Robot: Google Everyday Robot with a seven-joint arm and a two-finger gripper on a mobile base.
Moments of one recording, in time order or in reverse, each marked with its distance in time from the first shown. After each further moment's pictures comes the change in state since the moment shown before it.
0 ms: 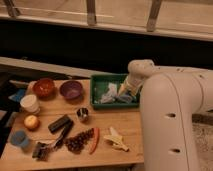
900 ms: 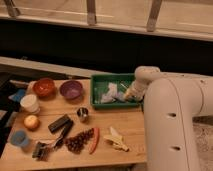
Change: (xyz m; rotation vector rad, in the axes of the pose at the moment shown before) arm 0.016 -0.034 0.032 -0.023 0.046 0.134
